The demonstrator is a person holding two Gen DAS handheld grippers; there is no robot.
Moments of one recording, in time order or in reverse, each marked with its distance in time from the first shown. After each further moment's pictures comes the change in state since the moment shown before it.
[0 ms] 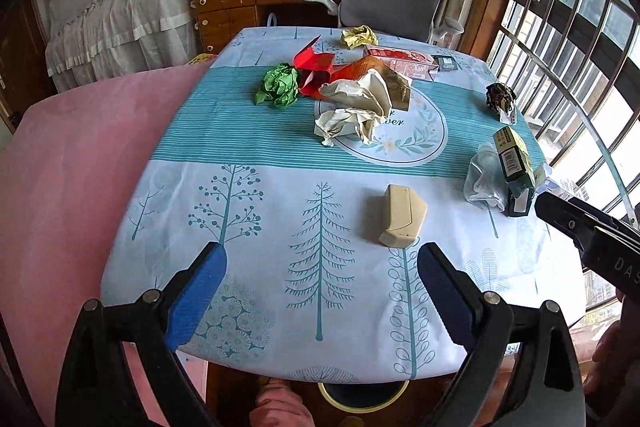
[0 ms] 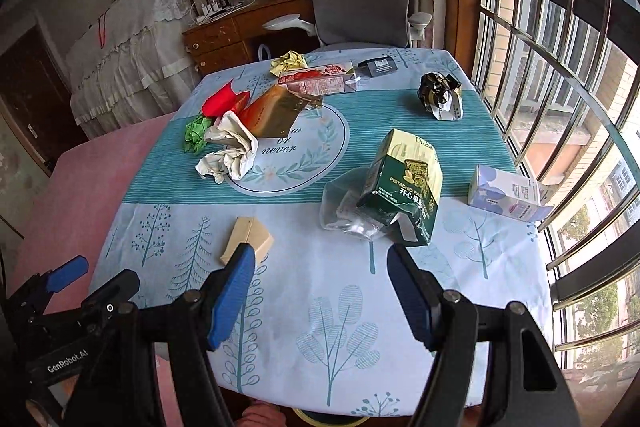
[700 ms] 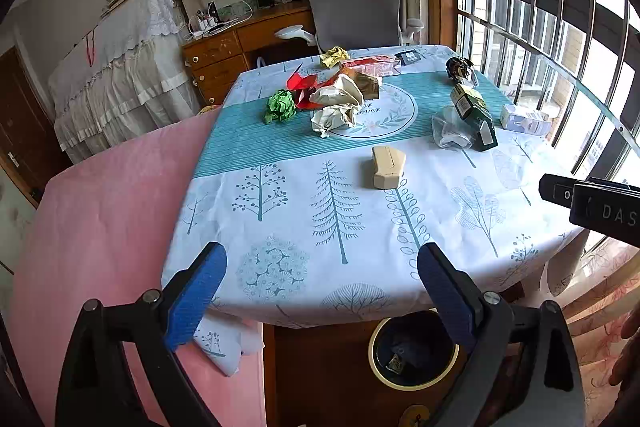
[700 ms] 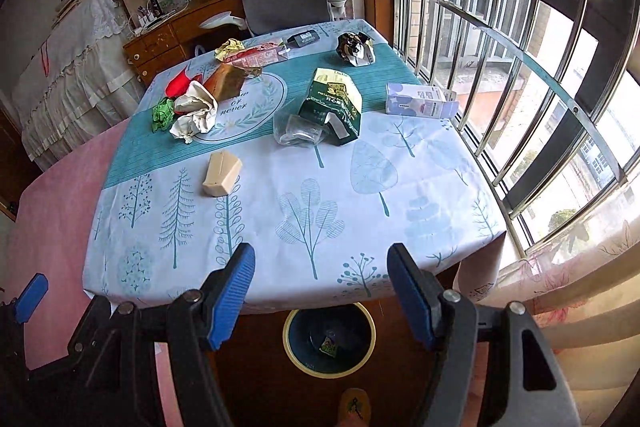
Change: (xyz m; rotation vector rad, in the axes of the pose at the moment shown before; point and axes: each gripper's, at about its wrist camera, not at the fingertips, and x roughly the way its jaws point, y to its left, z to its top) left arm -0.101 -0.017 -0.075 0.216 -0.133 0.091; right arm -0.075 0.014 -0.079 0.151 0.029 -0.182
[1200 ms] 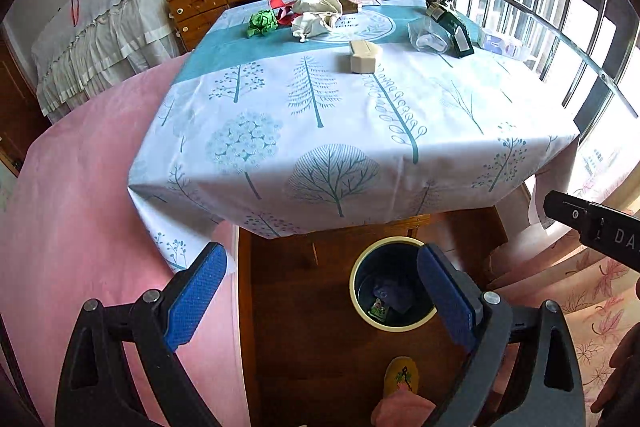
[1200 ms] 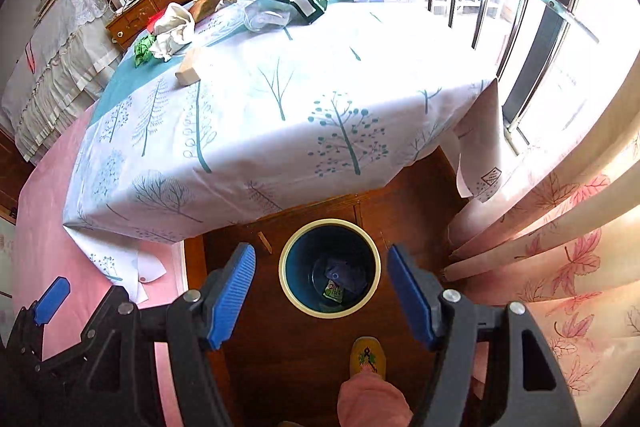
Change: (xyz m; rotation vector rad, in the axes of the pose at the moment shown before) left arm -0.004 -0.004 -0.111 0.000 0.123 -0.073; right arm 0.002 -0.017 -0.125 0.115 0.095 -0.031
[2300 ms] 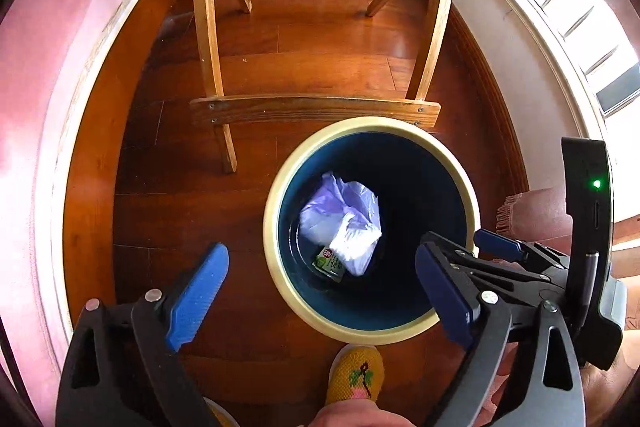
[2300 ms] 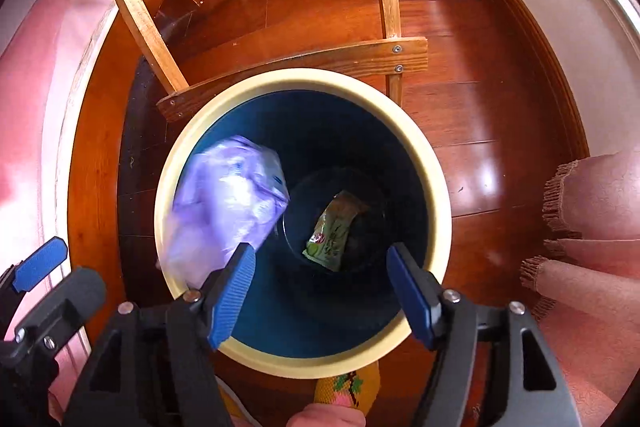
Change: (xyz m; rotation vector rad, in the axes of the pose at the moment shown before) left arm 0.329 -0.089 -0.156 -0.132 0.328 -0.162; right arm 0.396 -0.054 -0.129 -0.155 0.370 0.121
